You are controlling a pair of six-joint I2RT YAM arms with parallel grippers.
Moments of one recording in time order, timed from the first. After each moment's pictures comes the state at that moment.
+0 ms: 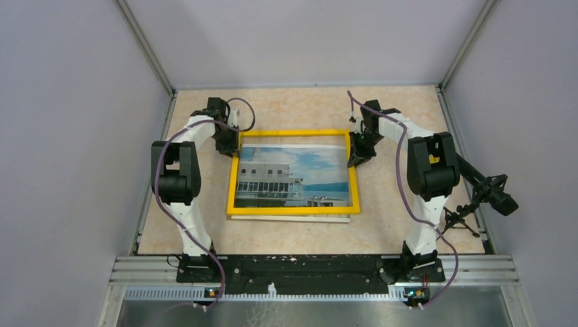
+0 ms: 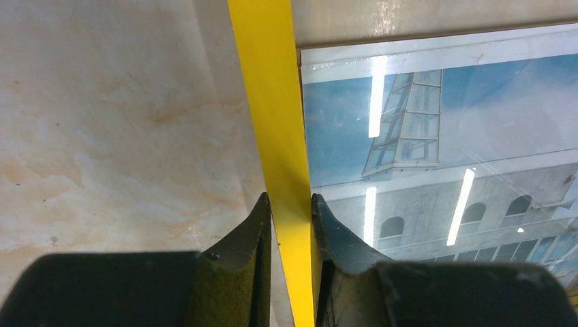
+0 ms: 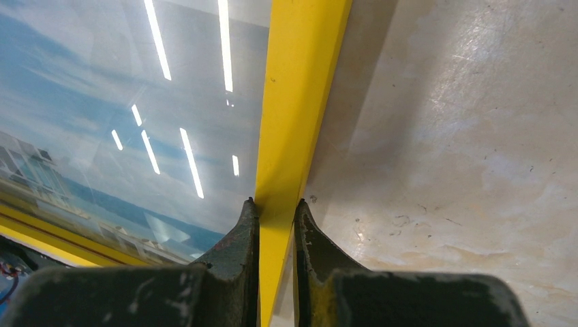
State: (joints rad) left arm -0.05 1.97 1.46 -0.71 0.18 -0.02; right arm 0.24 2.01 1.46 -0.81 -0.30 0.12
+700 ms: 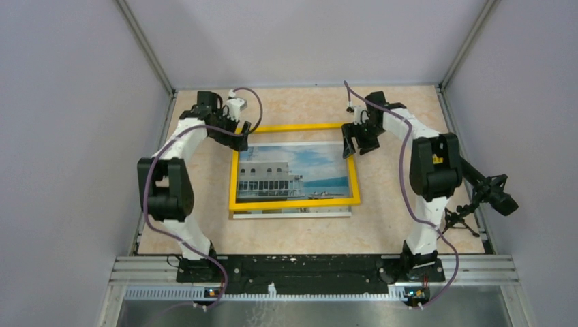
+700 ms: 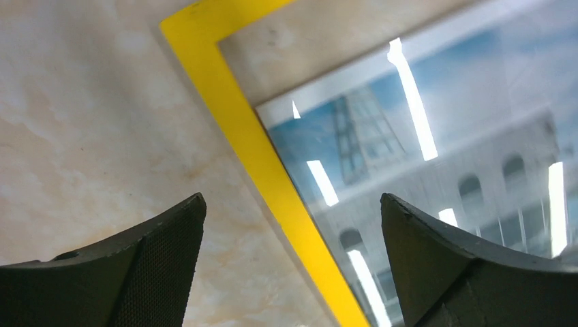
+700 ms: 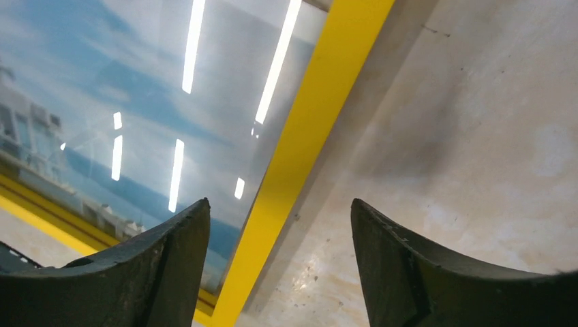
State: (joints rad) left arm -0.05 1.83 1.43 -0.64 0.32 0.30; right arm 0.21 2.03 1.55 -0.79 -0.35 -0.09
